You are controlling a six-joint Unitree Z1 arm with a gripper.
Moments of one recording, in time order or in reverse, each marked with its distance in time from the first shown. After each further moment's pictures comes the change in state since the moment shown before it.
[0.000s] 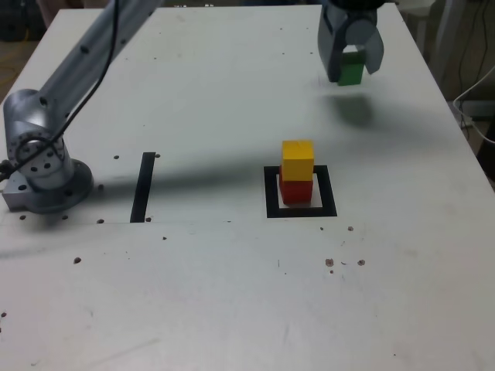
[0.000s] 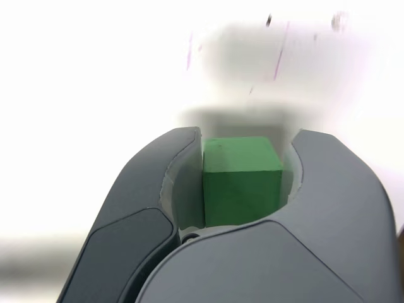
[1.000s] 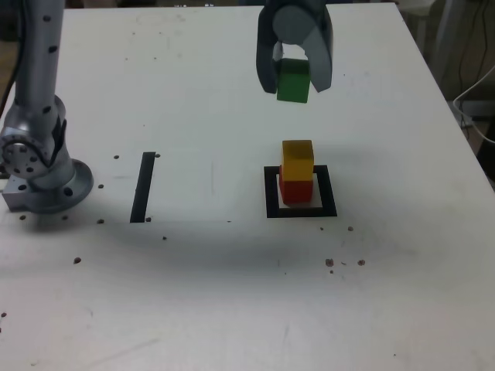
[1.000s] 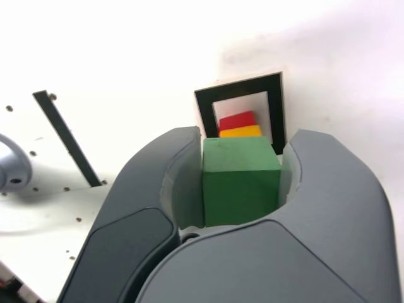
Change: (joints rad) arm -0.325 -0.468 0.518 0.013 -0.063 -0.049
